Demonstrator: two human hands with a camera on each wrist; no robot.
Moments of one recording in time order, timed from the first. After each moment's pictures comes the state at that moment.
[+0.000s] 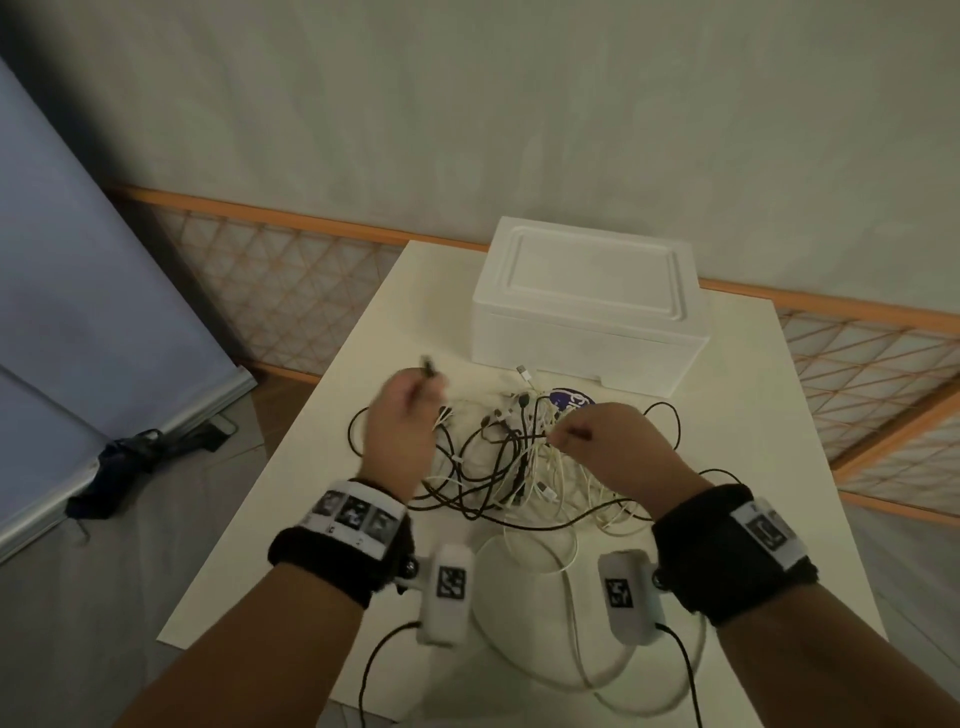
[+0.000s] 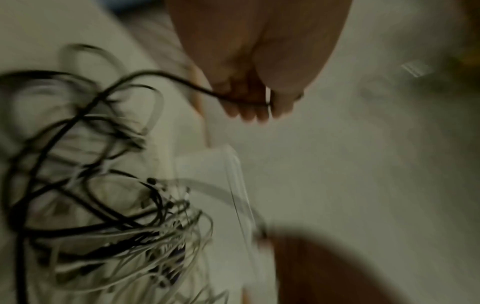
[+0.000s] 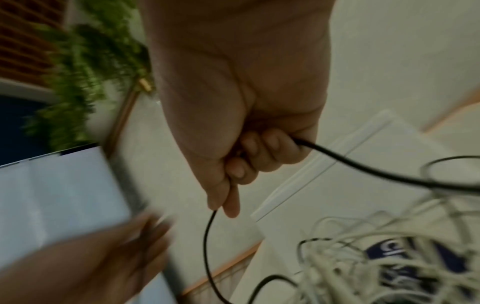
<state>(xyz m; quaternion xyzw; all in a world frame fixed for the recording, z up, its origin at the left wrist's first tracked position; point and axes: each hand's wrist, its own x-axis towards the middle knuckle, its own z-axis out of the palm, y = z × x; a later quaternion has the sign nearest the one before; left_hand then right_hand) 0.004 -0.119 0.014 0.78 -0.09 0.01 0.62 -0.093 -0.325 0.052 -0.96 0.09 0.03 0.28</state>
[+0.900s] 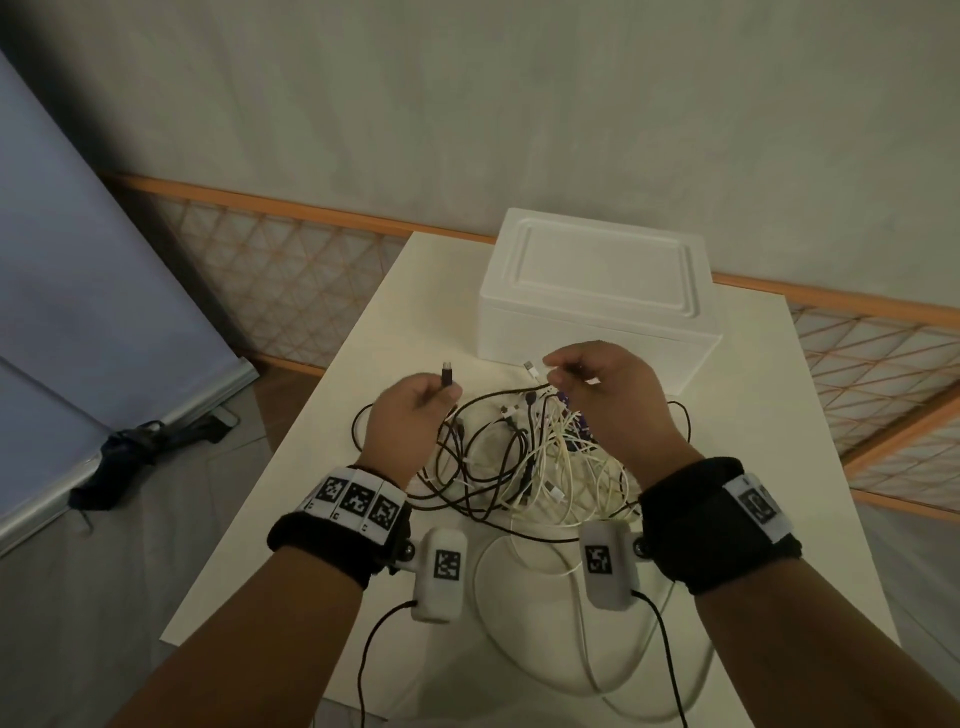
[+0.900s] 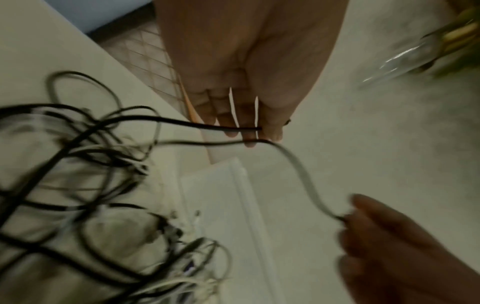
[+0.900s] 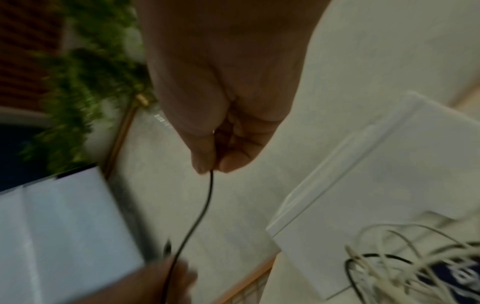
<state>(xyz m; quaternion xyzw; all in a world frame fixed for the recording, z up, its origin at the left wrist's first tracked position) 0.019 -0.114 0.013 0.82 -0.11 -0.06 0.56 -0.063 -0.311 0.069 -0.86 0.10 -0.17 0.47</state>
